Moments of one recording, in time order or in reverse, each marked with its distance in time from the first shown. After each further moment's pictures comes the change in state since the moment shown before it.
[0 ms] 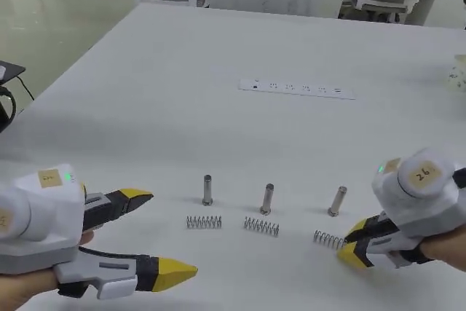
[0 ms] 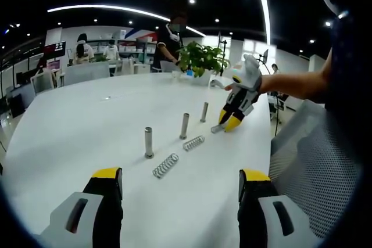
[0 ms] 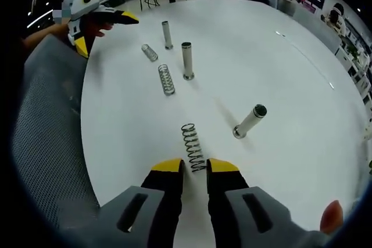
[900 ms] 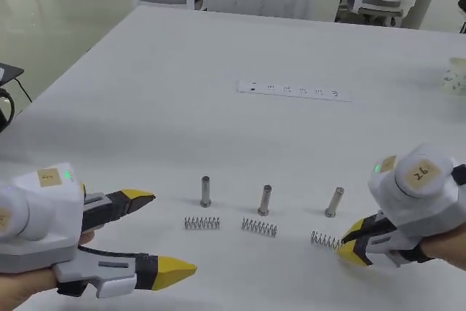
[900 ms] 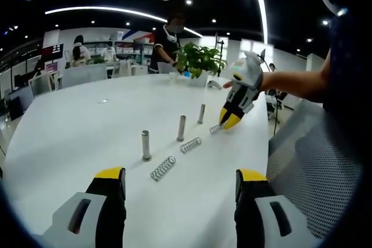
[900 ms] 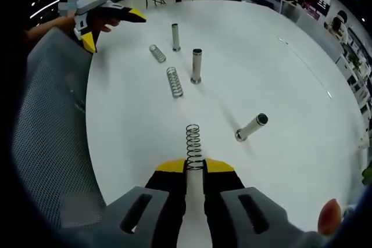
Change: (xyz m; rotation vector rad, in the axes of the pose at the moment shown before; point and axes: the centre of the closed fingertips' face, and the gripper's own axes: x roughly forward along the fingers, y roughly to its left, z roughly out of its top) left arm 0.000 -0.003 0.004 0.015 -0.006 -0.019; right arm -0.011 0.008 0.005 -0.055 0.017 -0.017
